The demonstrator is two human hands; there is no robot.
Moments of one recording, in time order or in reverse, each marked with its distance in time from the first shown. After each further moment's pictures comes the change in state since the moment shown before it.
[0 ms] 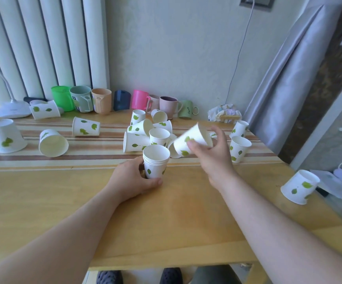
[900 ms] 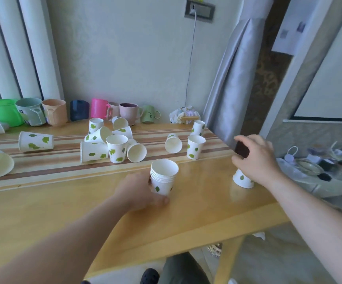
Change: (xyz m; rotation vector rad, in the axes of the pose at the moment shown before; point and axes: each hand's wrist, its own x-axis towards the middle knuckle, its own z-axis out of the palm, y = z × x) left_hand -0.007 0.099 0.063 0.123 -0.284 0.122; right_hand -0.007 -0.012 -0.229 -1.057 0.249 -0.151
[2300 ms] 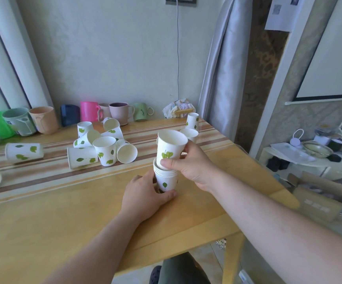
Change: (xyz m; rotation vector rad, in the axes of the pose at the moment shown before) left_hand 0.003 0.035 0.047 -0.046 0.238 0.041; right_hand -0.026 -0.095 0.073 0.997 -0.477 0.099
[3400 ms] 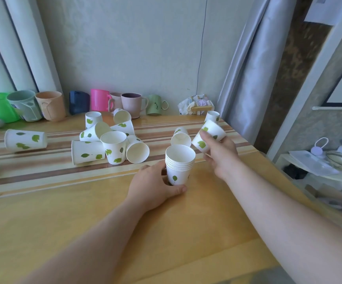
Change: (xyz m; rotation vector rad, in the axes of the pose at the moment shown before) left_hand 0.062 -0.029 0.002 -0.065 -0.051 -0.025; right_hand 0.108 0.041 -0.029 0.314 0.394 0.171
